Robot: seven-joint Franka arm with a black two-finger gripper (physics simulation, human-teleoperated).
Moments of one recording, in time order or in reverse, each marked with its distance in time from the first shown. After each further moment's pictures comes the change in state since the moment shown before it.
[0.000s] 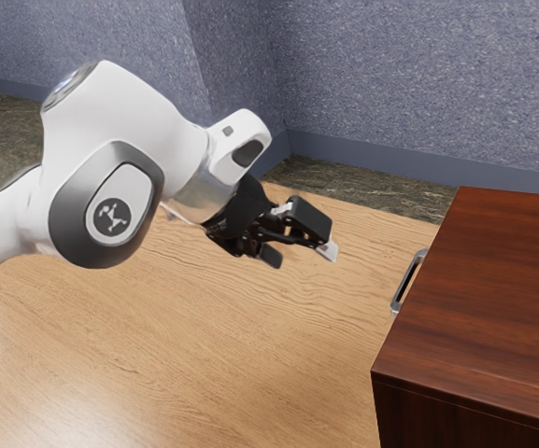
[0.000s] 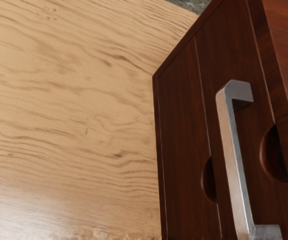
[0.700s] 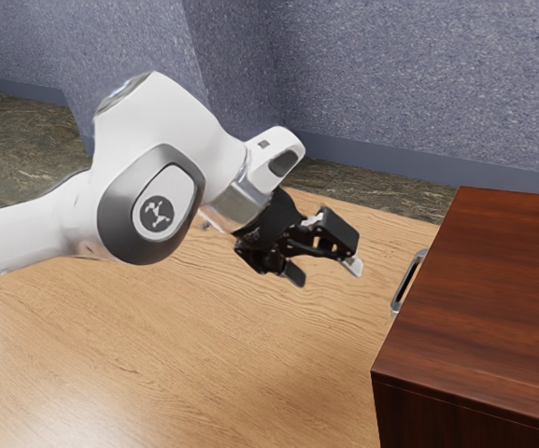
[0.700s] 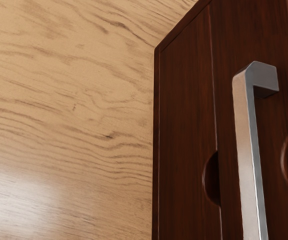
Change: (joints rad) arm 0.004 0.116 -0.011 0.065 -0.057 -0.041 -0.035
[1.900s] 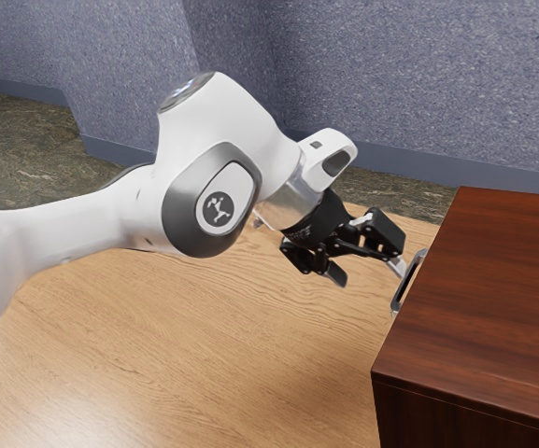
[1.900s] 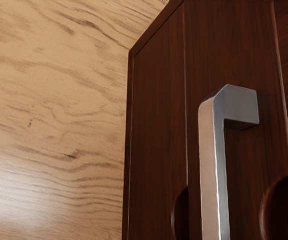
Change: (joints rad) arm 0.007 0.158 -0.045 0.145 0.000 0.000 -0.025
